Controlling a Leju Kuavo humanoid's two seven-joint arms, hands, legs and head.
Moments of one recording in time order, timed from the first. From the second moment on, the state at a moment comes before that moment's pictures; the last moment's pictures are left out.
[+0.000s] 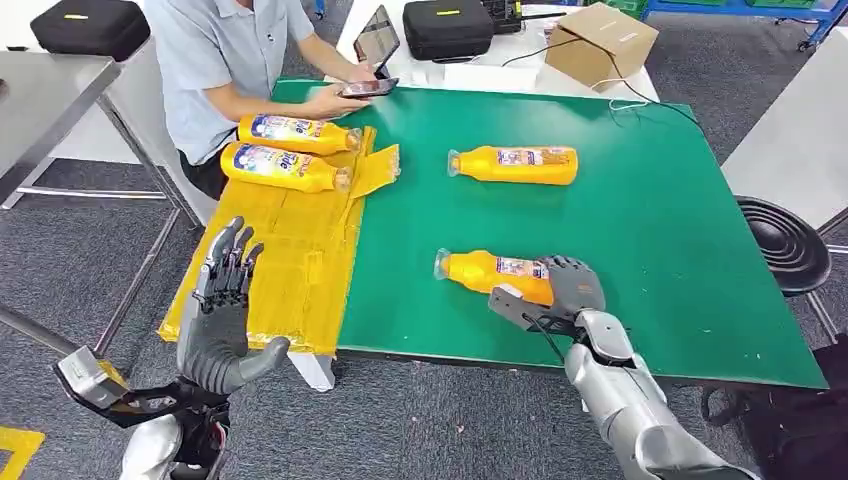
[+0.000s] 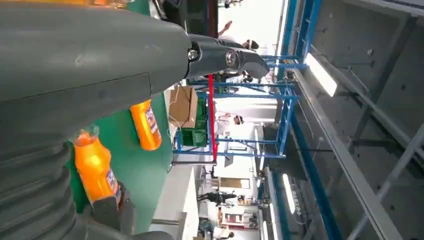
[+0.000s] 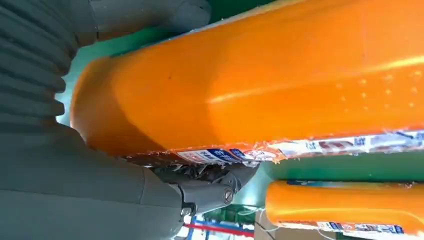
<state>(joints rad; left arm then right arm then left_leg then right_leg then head) 0.04 -0.08 -0.16 -1.75 0.20 -0.32 -0.49 -0.56 -0.01 0.20 -0.50 1.09 -0.27 0.00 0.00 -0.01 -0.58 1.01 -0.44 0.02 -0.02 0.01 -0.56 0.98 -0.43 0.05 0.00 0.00</state>
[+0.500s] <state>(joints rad) 0.03 -0.13 -0.16 -1.61 0.25 0.05 -0.24 -0.42 0.07 0.09 -0.71 0.60 -0.21 -0.42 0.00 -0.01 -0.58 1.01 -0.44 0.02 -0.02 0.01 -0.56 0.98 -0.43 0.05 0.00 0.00</state>
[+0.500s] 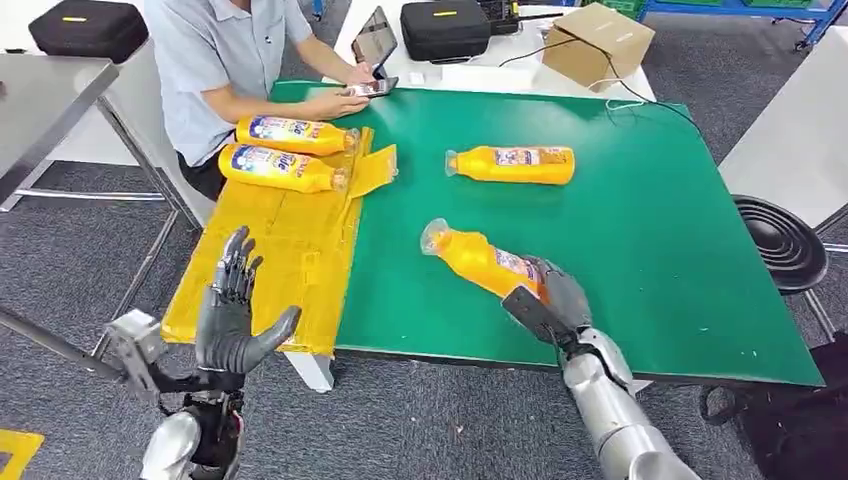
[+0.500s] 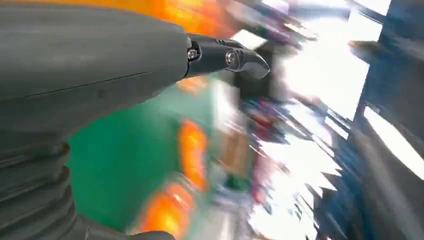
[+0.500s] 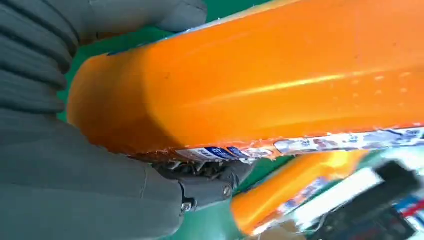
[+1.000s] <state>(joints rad) 0.03 -0.15 -0.41 -1.46 0.06 0.09 -0.45 -0.25 0.11 0.31 -1.20 0.35 -0.18 -0.47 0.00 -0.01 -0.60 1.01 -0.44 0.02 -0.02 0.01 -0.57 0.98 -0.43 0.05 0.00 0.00</state>
